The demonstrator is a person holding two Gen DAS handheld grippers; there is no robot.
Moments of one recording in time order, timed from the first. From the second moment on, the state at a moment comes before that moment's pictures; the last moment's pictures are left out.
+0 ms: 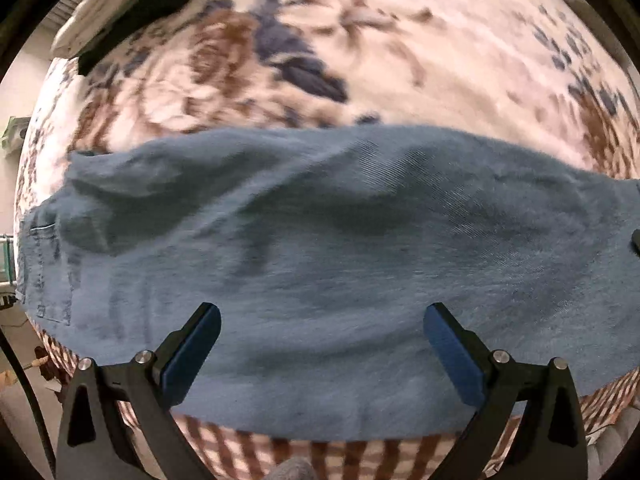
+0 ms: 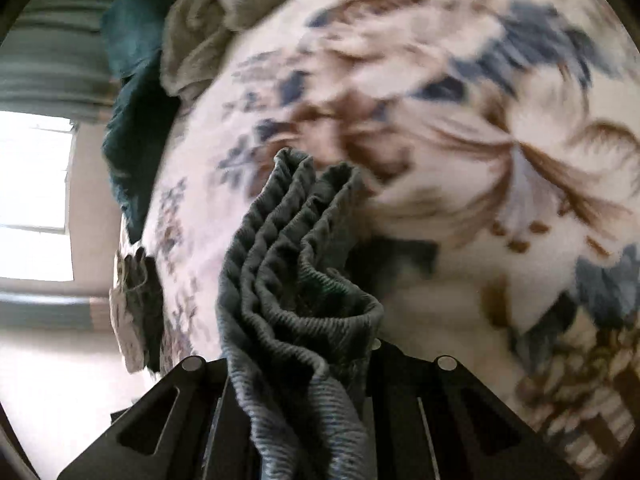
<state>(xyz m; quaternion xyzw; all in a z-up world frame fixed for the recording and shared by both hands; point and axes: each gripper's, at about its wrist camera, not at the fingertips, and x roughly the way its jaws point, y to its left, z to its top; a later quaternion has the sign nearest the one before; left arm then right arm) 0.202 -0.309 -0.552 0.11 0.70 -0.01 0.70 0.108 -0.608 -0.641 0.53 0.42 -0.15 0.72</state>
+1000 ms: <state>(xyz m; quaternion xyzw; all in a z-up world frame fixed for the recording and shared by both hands) 0.211 0.022 -0.516 -0.01 0.69 0.17 0.70 0.208 -0.208 -0.653 0.22 0.61 0.03 0.76</state>
